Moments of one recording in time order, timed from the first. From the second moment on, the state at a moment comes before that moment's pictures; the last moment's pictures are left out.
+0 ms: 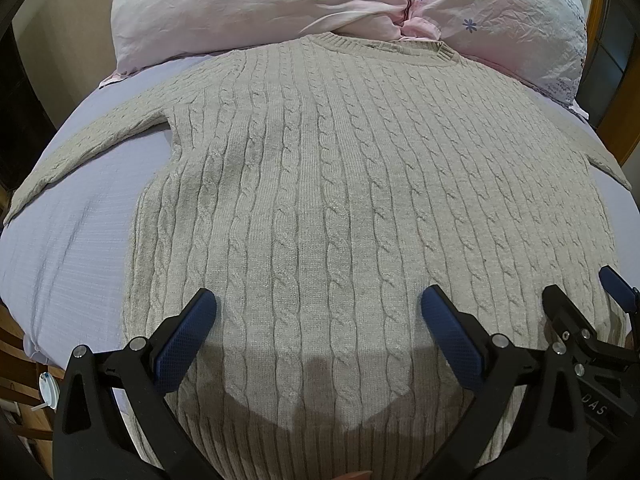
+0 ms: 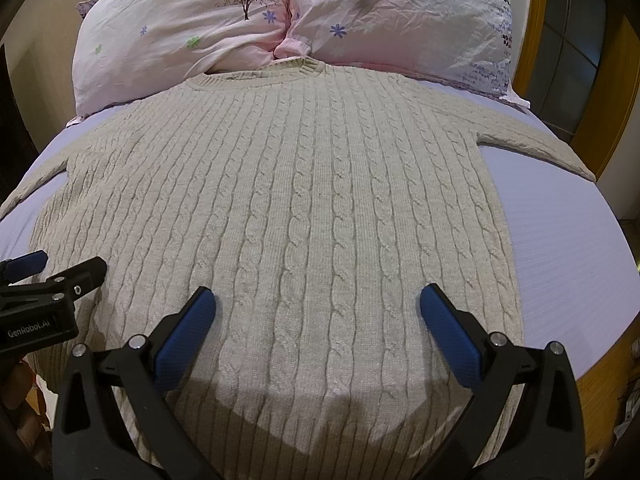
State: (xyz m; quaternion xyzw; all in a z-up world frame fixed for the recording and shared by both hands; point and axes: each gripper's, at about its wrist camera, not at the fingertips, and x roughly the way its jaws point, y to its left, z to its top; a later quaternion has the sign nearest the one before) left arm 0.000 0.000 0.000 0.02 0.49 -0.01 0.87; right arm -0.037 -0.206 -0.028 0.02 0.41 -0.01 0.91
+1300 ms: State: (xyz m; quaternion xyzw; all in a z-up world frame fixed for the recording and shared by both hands) left arm 0.000 0.000 0.000 0.02 0.49 -0.01 0.87; right arm -0.034 -0.204 -0.030 0.01 0.41 -0.01 0.91
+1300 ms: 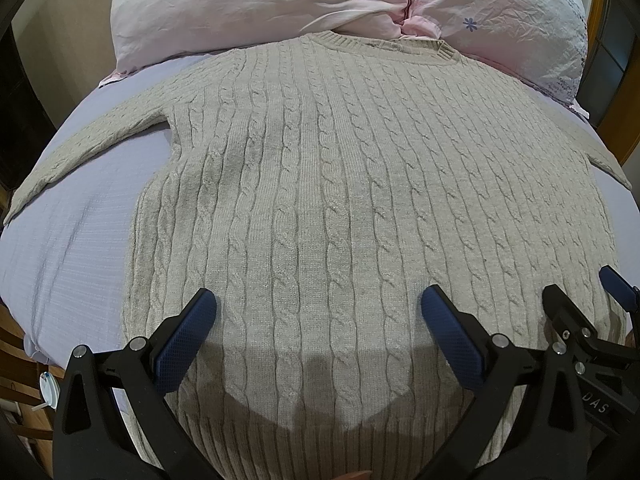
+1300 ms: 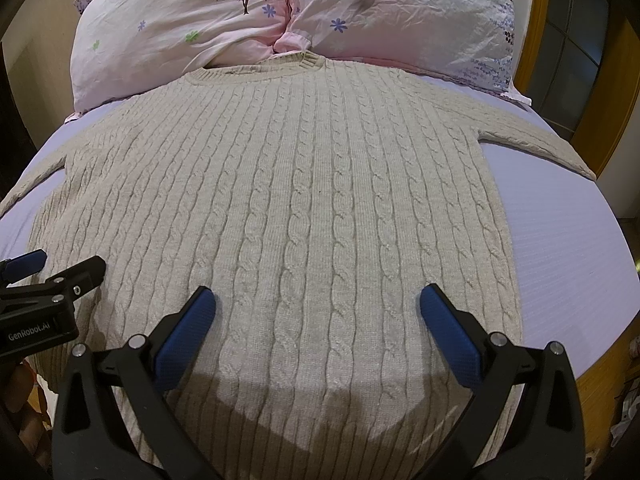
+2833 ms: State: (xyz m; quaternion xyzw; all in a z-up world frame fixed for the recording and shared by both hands) left arm -0.004 0.059 0.024 -0.12 0.38 -0.11 0.91; right arm 0.000 -0.521 0.014 0.40 0.28 -0.11 0.86
